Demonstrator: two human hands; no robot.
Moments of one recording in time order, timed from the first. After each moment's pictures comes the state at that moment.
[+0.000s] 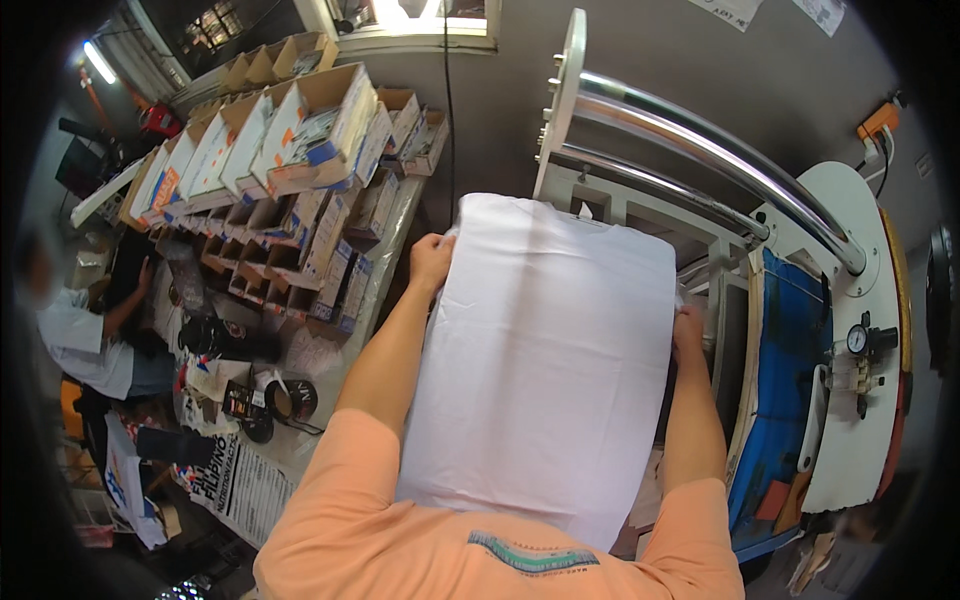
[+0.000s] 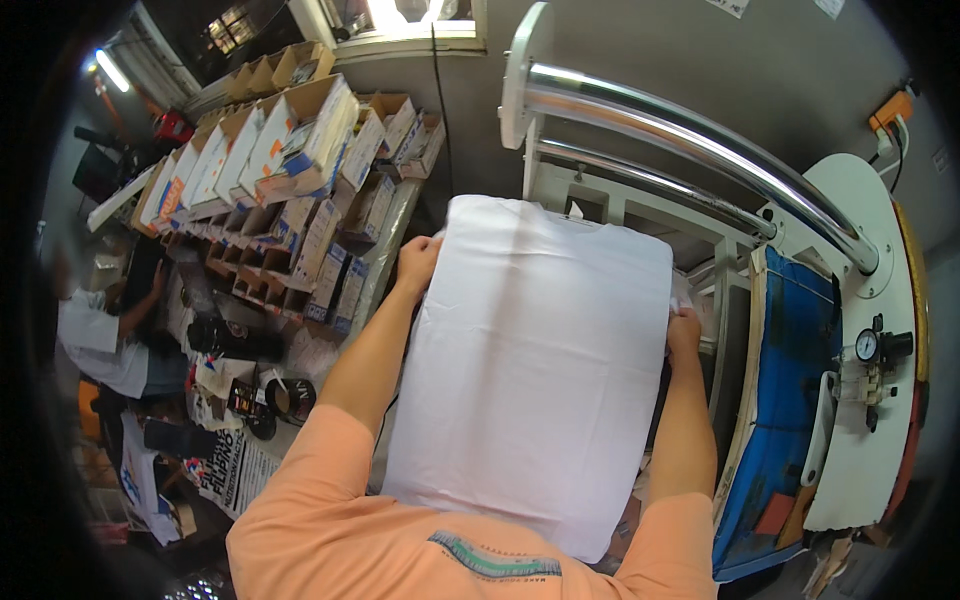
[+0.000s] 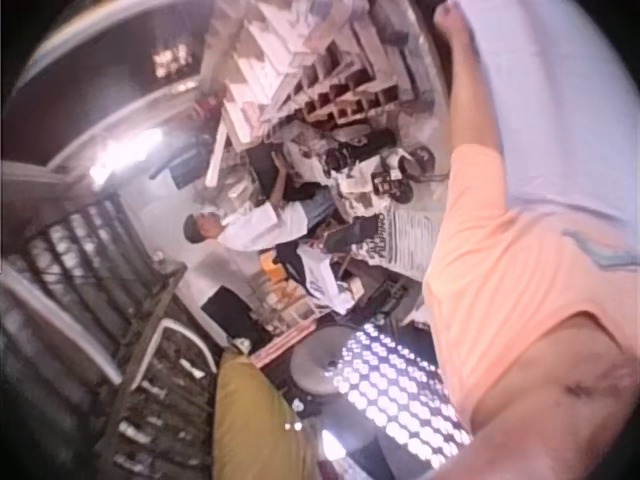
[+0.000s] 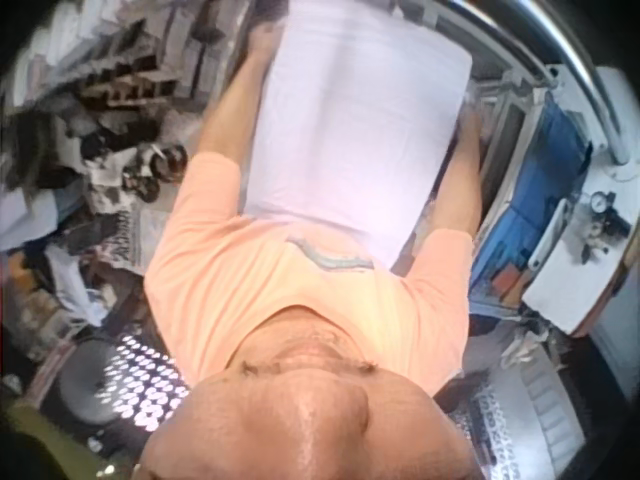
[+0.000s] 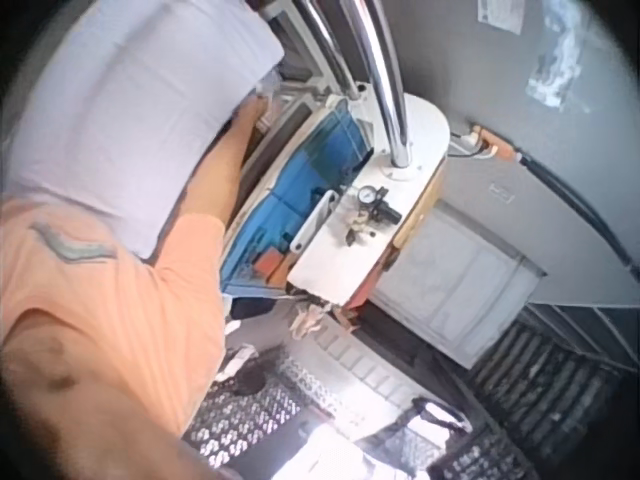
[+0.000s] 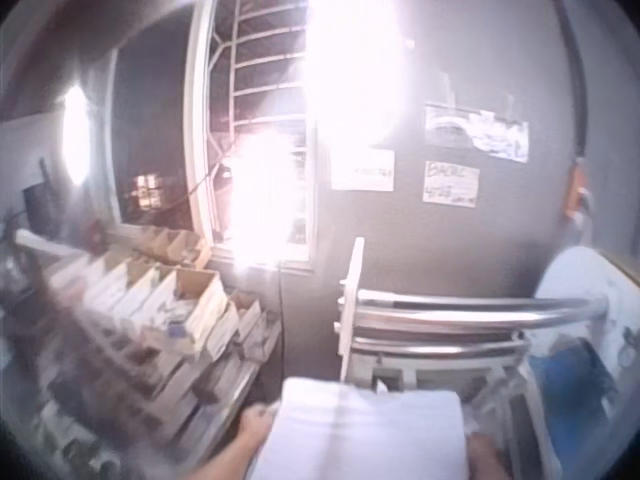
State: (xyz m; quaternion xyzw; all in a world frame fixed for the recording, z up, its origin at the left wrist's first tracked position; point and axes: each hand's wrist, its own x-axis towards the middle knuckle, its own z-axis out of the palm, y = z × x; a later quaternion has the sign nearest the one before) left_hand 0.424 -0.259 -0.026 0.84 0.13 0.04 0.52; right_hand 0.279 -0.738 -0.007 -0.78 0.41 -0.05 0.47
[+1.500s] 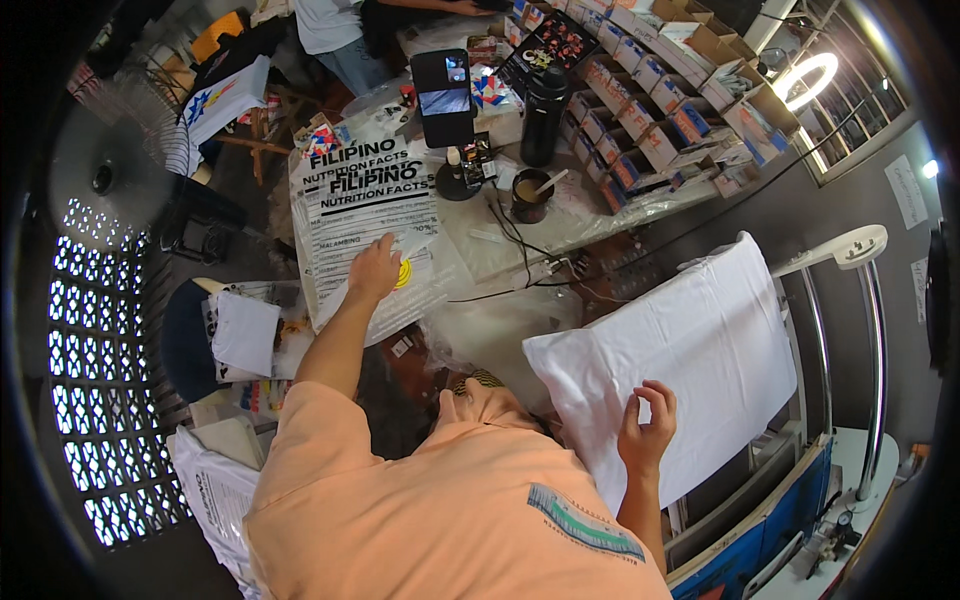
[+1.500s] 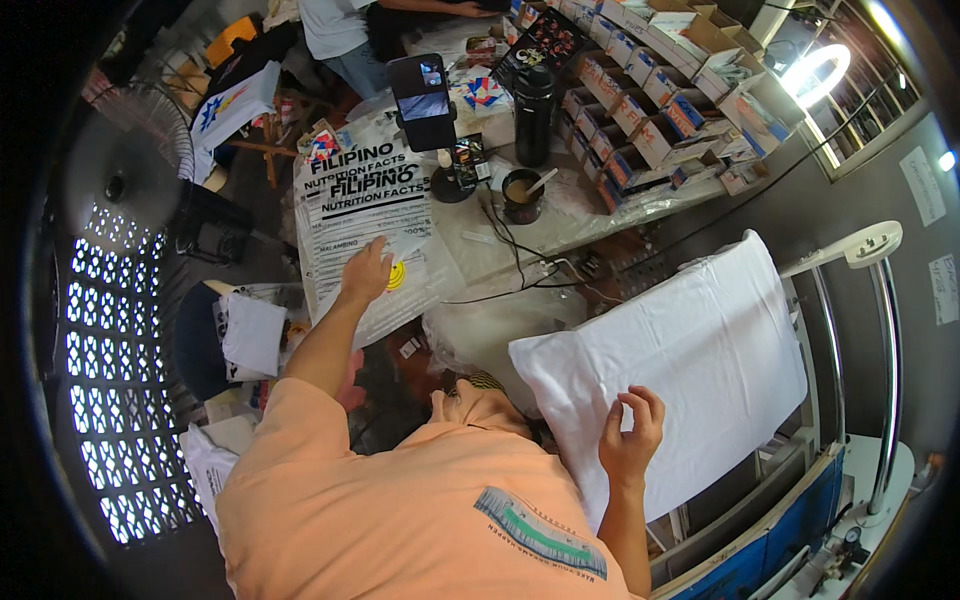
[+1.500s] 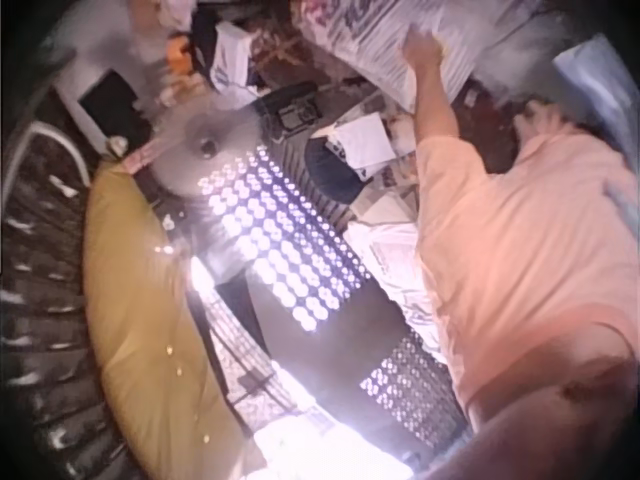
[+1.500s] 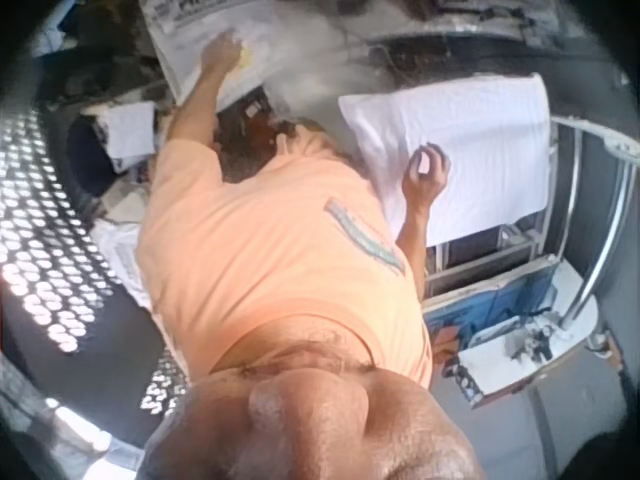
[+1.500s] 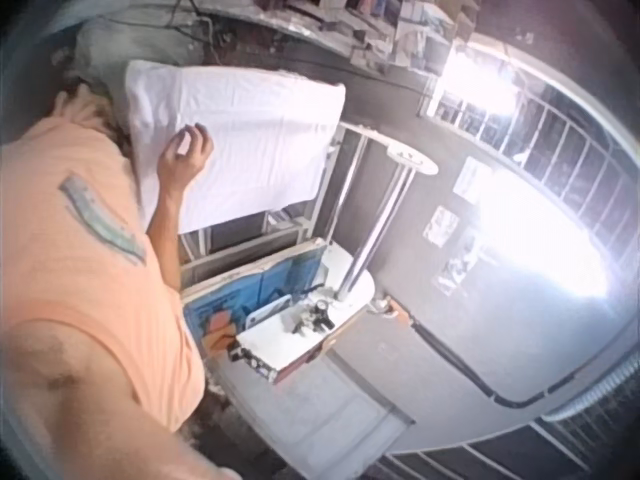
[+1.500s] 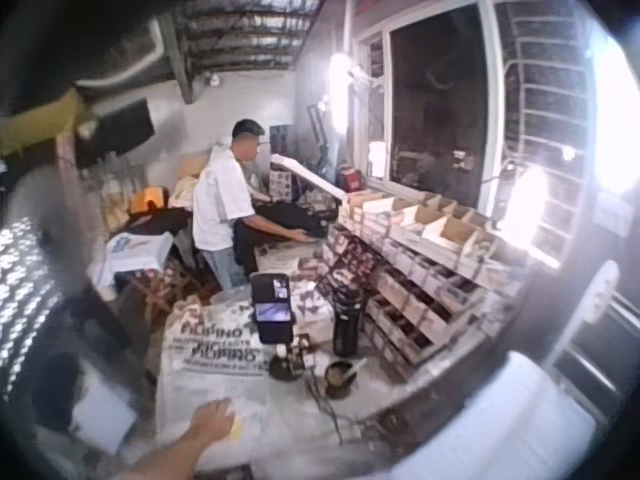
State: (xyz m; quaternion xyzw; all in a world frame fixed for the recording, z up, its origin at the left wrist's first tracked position) left_hand -0.157 0.059 0.003 0.90 0.42 0.03 0.11; right_hand 0.015 -0.404 0.116 -0.86 -0.30 -0.05 0.40
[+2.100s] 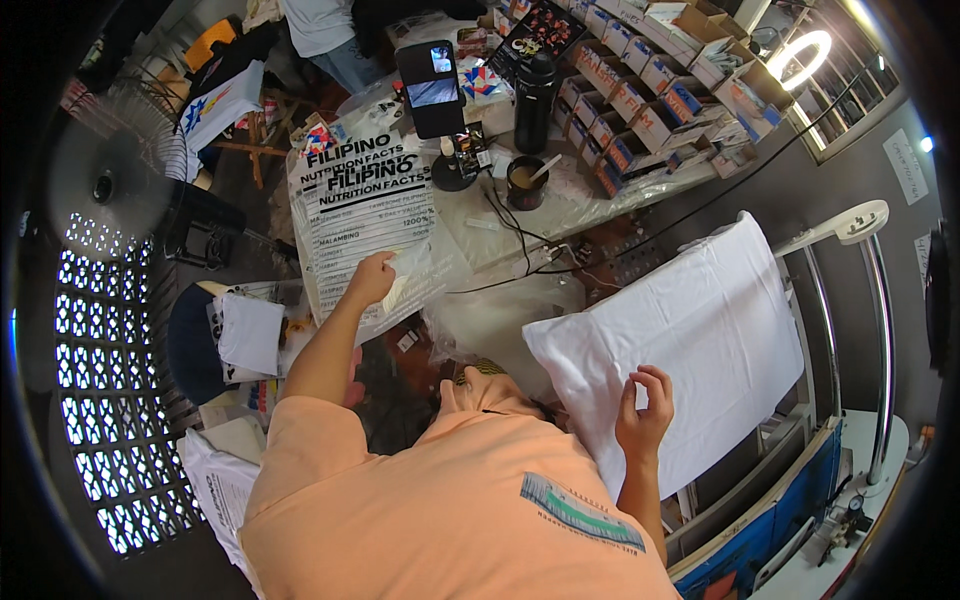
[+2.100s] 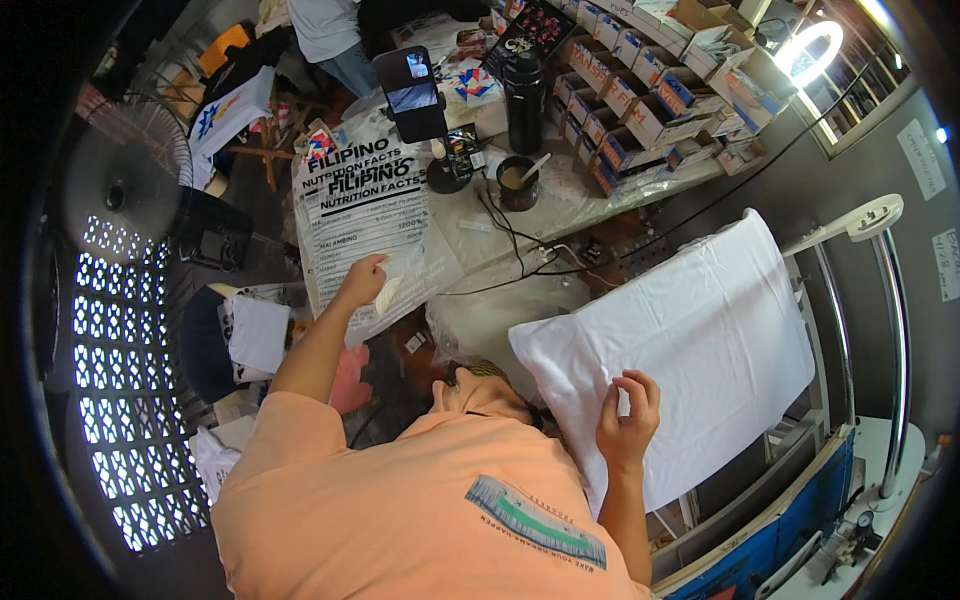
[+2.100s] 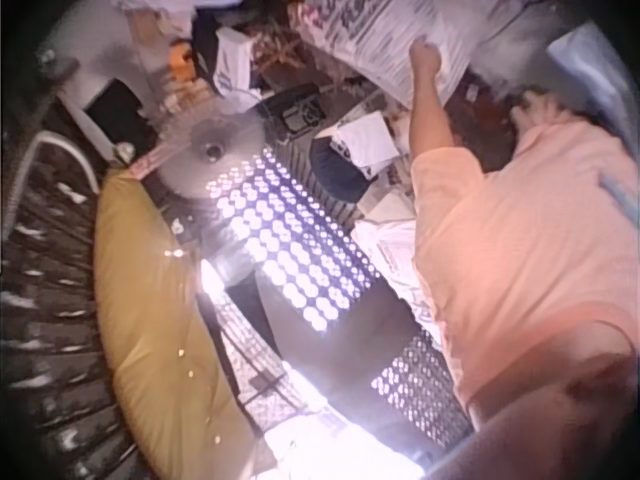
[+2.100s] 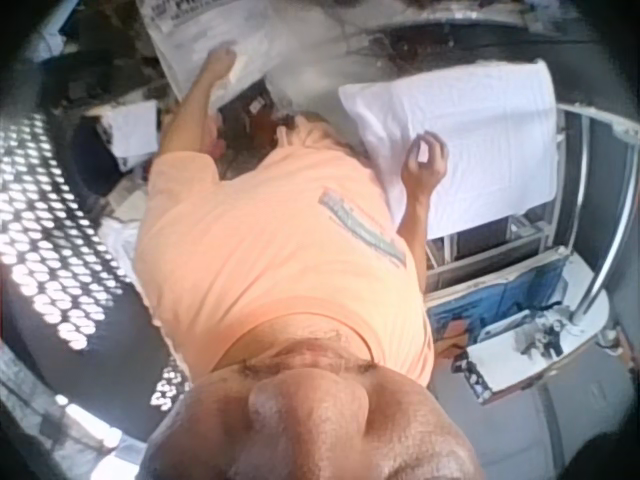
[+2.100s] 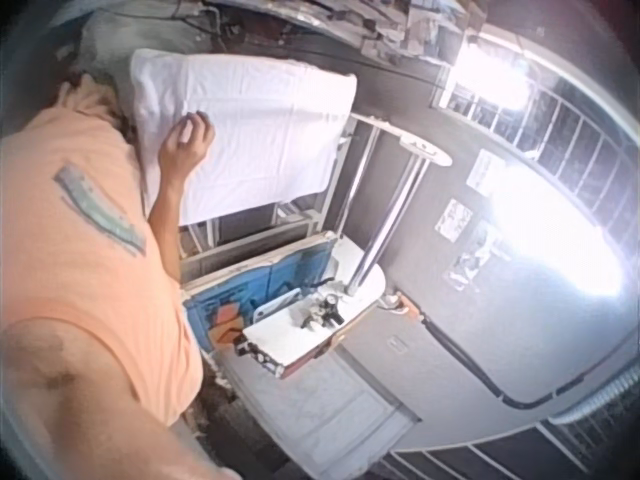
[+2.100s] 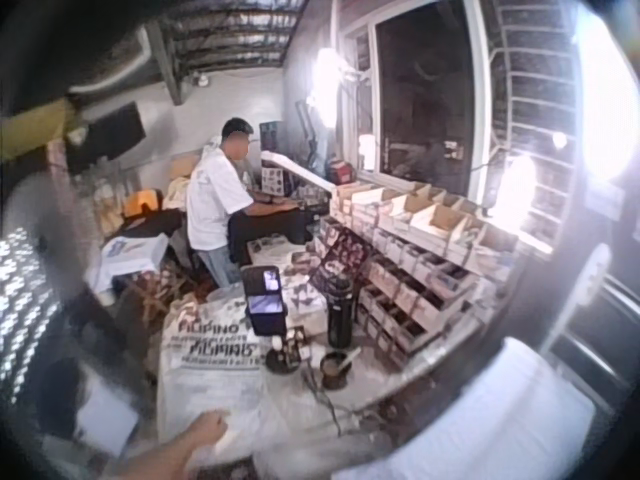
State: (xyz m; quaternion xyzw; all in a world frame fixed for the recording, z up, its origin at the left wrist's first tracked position) left_hand -0.181 0.057 -0.008 0.84 0.44 0.00 0.33; right_hand 0.010 -0.405 0.107 -0.85 -0.29 -0.03 0.44
